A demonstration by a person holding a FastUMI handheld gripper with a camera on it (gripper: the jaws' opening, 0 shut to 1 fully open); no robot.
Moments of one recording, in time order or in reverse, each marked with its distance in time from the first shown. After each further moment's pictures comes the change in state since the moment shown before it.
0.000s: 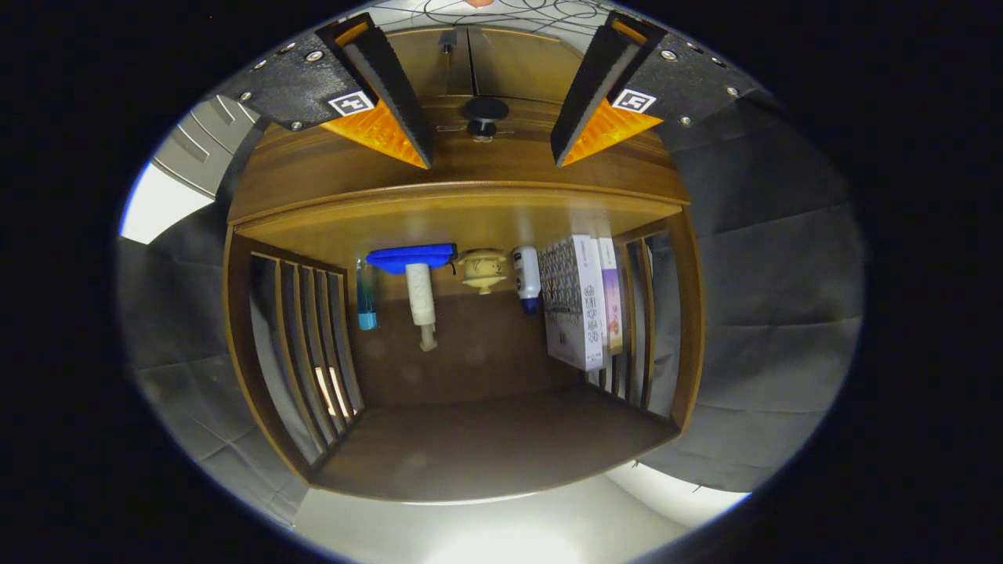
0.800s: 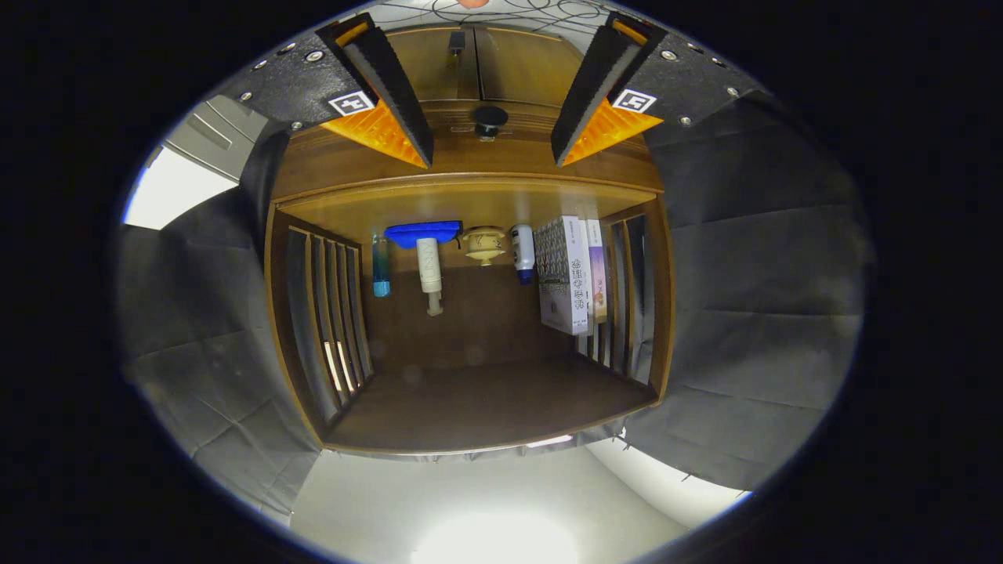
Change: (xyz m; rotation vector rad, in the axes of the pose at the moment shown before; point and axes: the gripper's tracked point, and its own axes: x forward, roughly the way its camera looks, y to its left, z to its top) arm -0.070 0.000 0.033 -0.009 -0.087 0.006
